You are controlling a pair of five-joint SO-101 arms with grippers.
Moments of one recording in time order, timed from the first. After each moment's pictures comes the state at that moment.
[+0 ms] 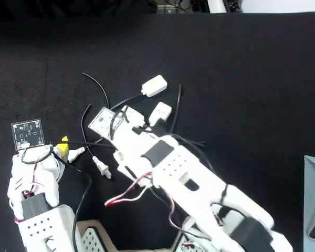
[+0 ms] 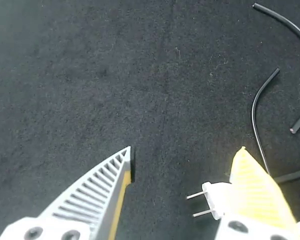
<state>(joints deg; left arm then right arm) -28.7 -92.7 90.4 46.3 -13.1 -44.2 -22.5 47.2 56.7 12.8</state>
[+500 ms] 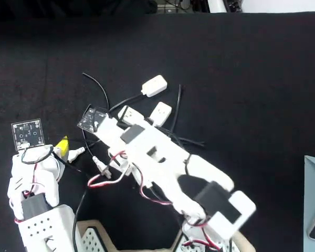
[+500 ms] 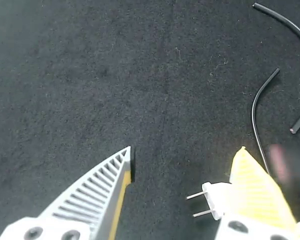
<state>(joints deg) -28.7 -92.7 90.4 46.3 -13.1 -44.4 3.6 30.6 56.7 16.0</state>
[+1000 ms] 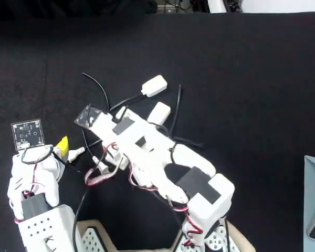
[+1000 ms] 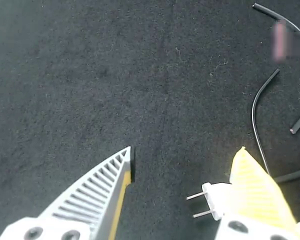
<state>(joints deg) -28.7 -92.7 90.4 46.3 -13.1 -43.8 14.5 20.7 56.7 16.0</state>
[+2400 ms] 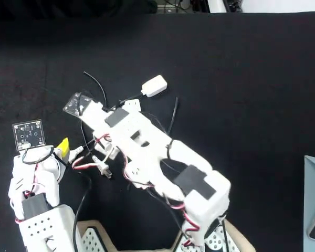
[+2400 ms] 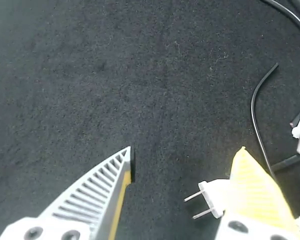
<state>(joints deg) -28.7 -92.7 91.4 46.3 -13.1 -44.5 18.2 8.6 60.1 16.0</state>
